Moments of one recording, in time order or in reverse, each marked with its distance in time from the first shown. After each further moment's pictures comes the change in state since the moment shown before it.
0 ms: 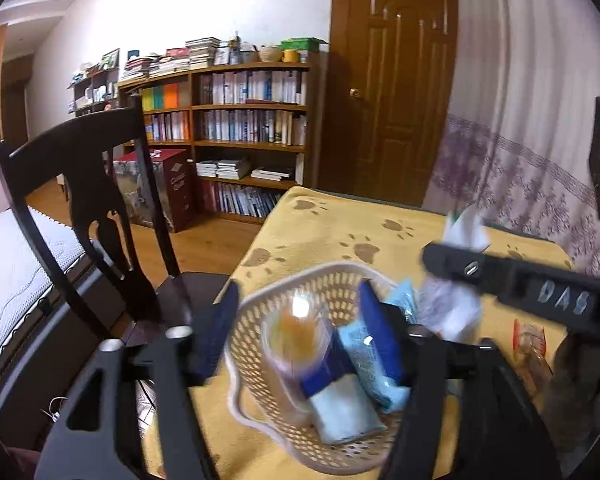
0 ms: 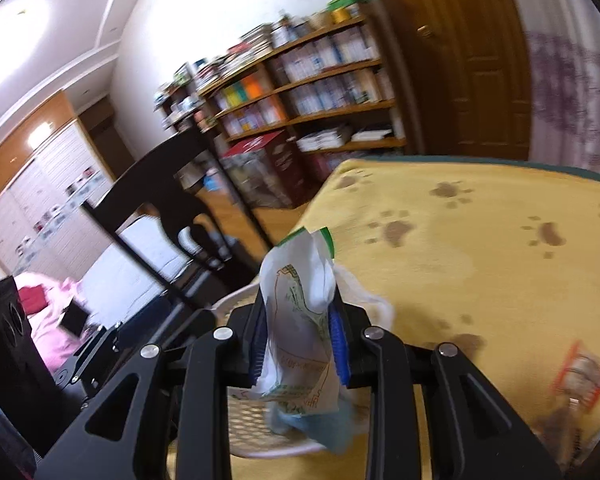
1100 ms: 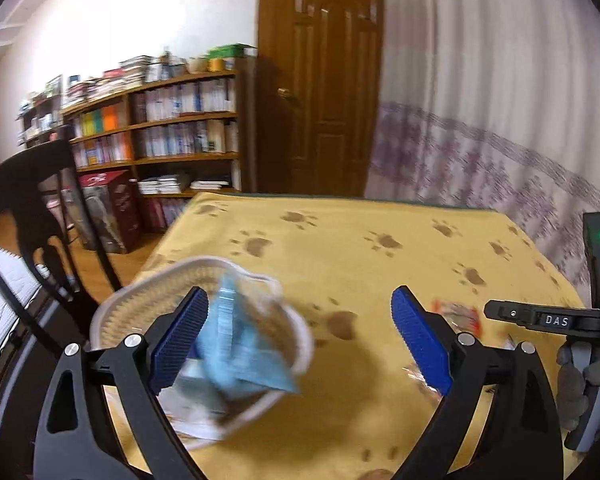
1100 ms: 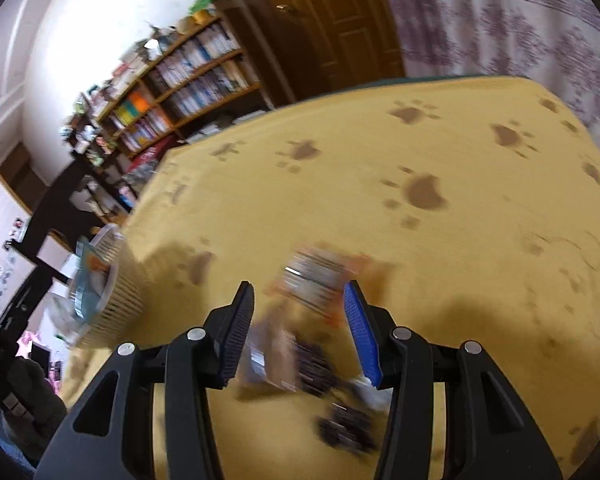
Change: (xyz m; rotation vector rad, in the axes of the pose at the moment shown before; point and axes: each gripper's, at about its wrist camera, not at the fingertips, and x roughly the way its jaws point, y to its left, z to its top) left arm -0.023 -0.127 -0.027 0.154 0.001 -0.192; right arm -0.124 -0.217 -0.084 0.267 0.040 -0.315
